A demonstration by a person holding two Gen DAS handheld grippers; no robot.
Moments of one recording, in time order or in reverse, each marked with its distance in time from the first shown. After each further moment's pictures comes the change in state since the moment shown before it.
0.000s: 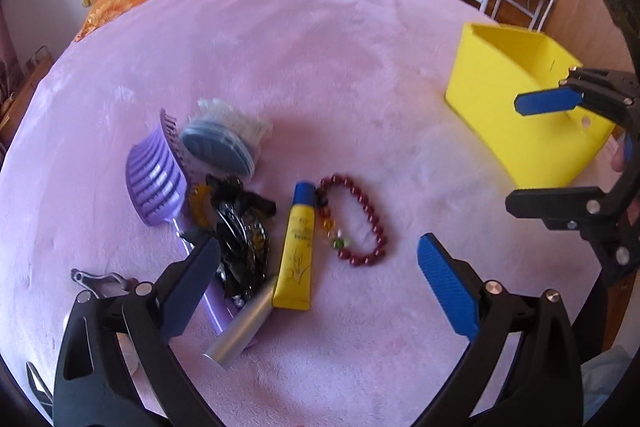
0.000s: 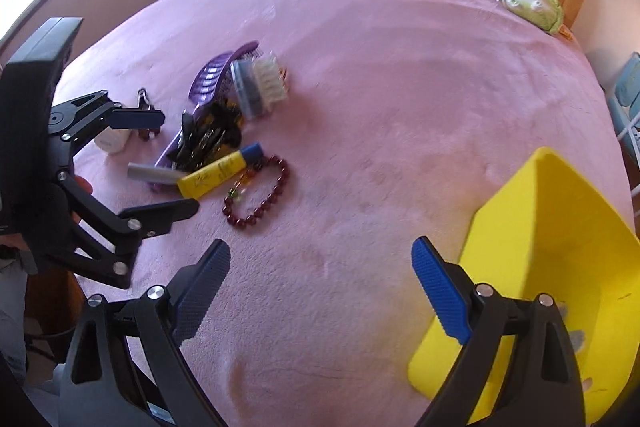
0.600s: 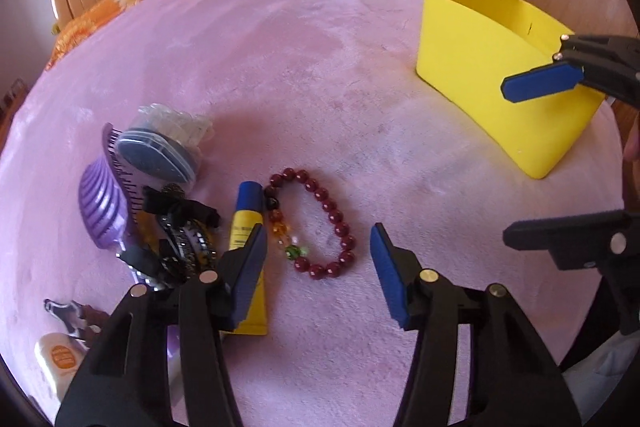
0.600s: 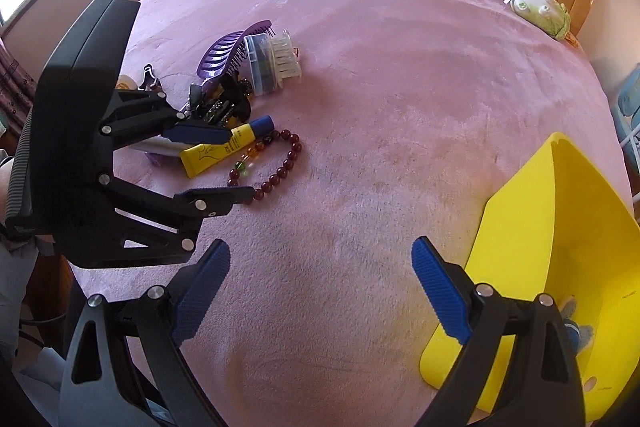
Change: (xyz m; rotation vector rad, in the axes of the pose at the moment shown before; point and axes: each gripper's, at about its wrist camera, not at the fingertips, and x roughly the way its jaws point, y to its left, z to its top) left arm 0.029 -0.027 -0.002 0.103 -0.006 -0.062; right arm 0.011 0.007 -0.023 -0.033 -0.002 -0.007
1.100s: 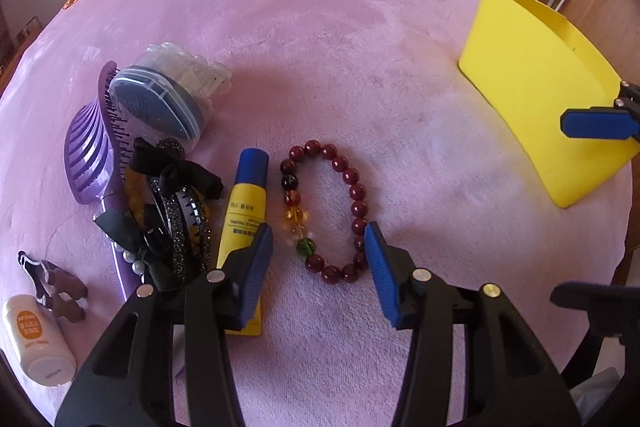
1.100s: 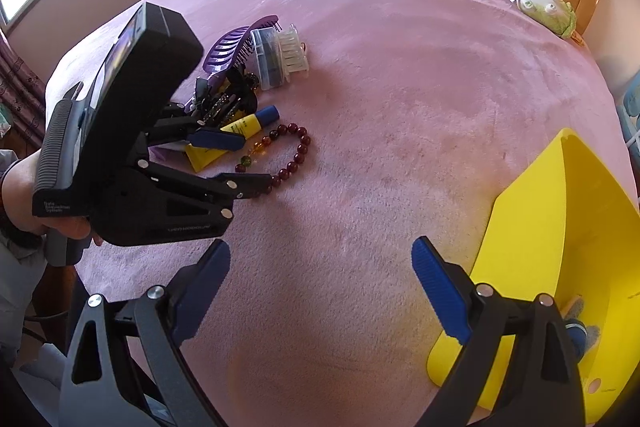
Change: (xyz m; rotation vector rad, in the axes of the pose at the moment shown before) left arm 0.030 0.014 0.000 -0.184 0.089 0.026; right arm 0.005 0.002 -0.002 -0.008 0.003 0.019
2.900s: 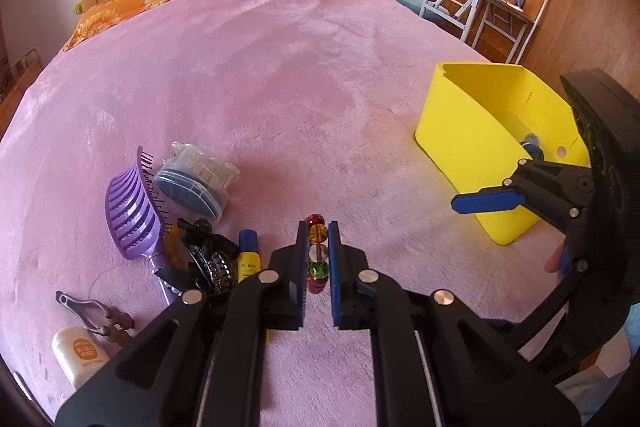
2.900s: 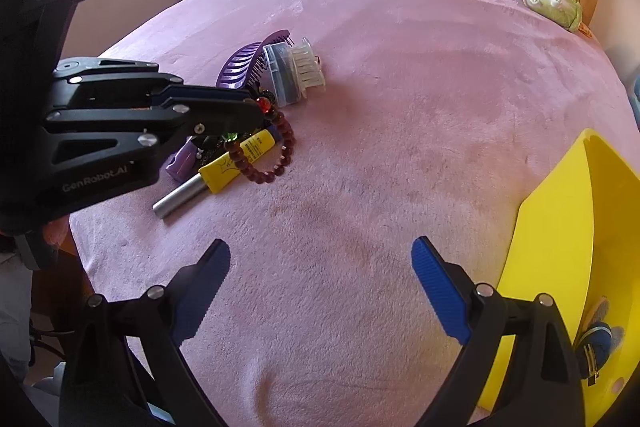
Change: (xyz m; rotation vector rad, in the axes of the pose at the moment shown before) left arm -0.083 -0.004 0.024 0.049 -0.175 -0.059; right arm 0.007 0.002 0.005 0.041 -0.039 0.073
